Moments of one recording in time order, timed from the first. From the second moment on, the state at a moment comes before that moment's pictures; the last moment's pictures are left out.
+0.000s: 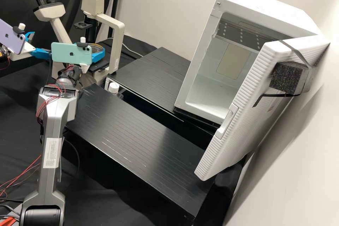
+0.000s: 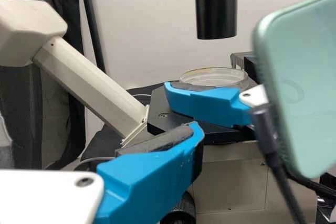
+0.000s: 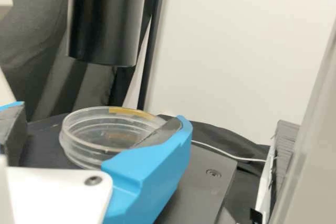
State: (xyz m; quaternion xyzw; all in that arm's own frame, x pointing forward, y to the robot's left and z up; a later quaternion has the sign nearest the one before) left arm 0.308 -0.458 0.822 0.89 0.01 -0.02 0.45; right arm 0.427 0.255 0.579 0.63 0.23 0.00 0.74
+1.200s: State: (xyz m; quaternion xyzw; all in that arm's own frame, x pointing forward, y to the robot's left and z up) left arm 0.308 -0.458 0.822 0.89 0.01 -0.02 0.45; right arm 0.220 0.167 0.739 0.65 0.20 0.15 0.72
